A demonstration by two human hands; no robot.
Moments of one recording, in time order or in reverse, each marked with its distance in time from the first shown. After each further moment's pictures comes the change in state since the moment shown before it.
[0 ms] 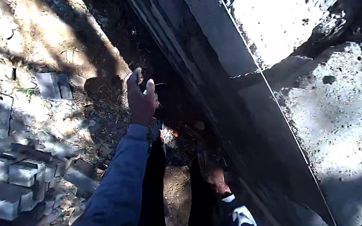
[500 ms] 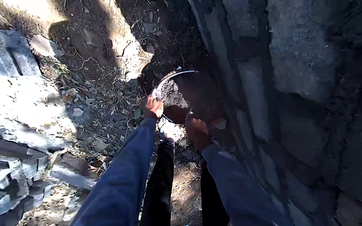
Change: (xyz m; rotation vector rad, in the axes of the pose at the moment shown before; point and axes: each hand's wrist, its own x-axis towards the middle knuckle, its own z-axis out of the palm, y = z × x) left_hand 0.064 -0.307 0.103 0.243 -0.490 -0.548; right_hand 0.259 -0.192 0.109 -0.292 -0.293 0.007
